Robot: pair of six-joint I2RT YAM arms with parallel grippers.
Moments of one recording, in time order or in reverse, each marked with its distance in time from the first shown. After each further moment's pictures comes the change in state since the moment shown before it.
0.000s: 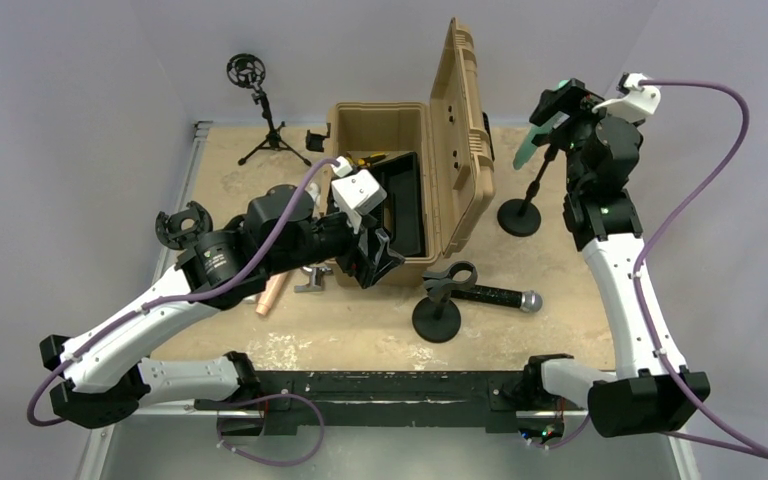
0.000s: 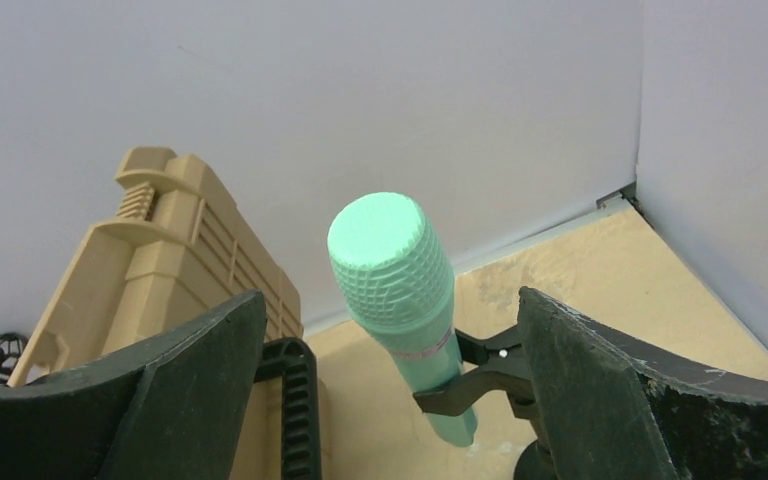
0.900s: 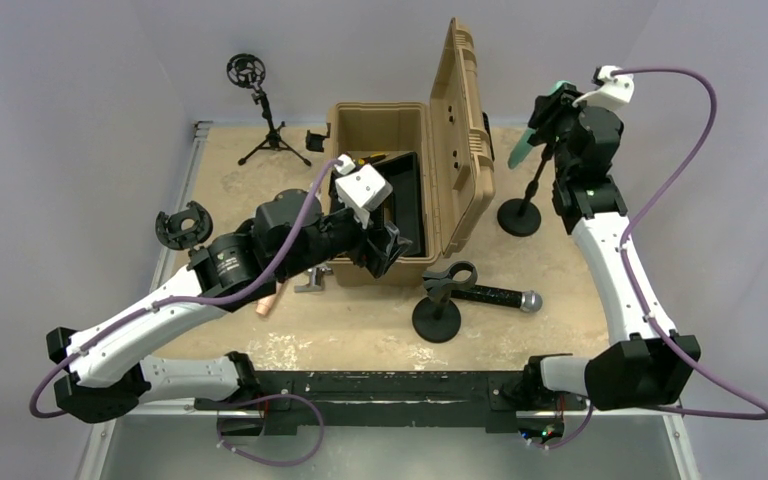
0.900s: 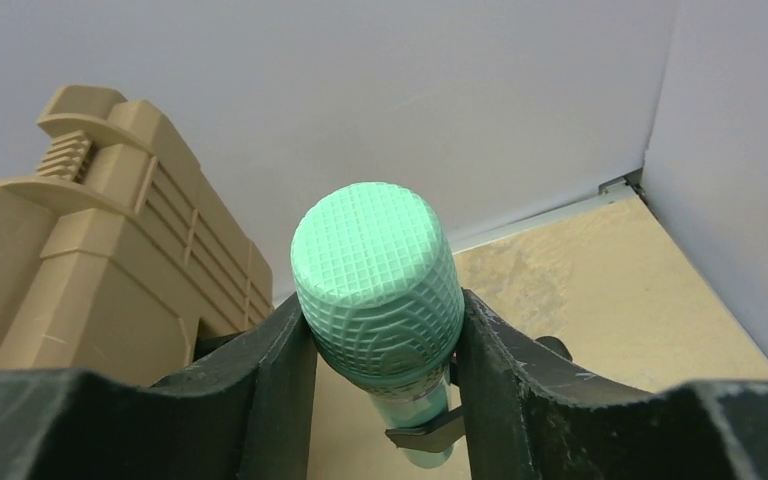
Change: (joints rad) left arm -0.048 -0.003 -0.069 0.134 -0.185 0.053; right arm 0.002 0.126 0.005 0.065 -0.038 -0.064
